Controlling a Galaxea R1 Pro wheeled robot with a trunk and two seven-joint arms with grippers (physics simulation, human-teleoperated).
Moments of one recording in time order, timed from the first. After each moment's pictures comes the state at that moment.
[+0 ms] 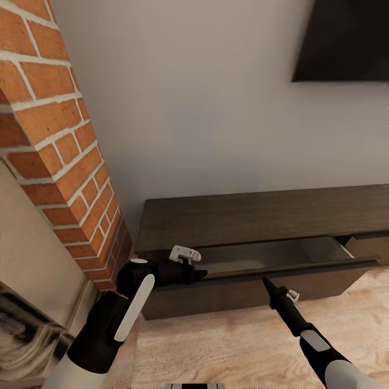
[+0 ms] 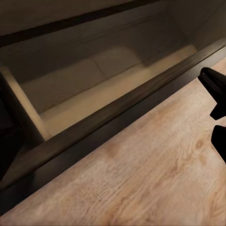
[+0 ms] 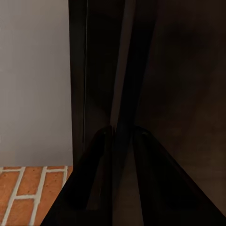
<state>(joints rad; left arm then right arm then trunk) -0.54 -0.06 -0.38 -1.54 0.32 1.04 -0.10 -0.62 -0.14 -0.30 -0.23 -1.00 0.29 0.96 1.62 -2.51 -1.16</state>
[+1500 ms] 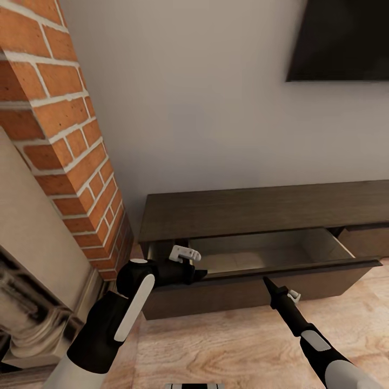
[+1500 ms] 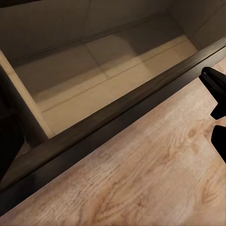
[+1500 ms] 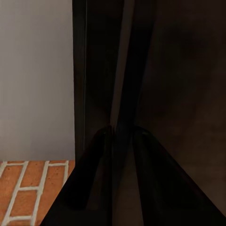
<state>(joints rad) -0.54 -0.06 -0.38 -1.54 0.32 1.04 -0.10 -0.62 -0.14 -0.32 -0.23 -1.00 0.28 0.96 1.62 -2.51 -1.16</state>
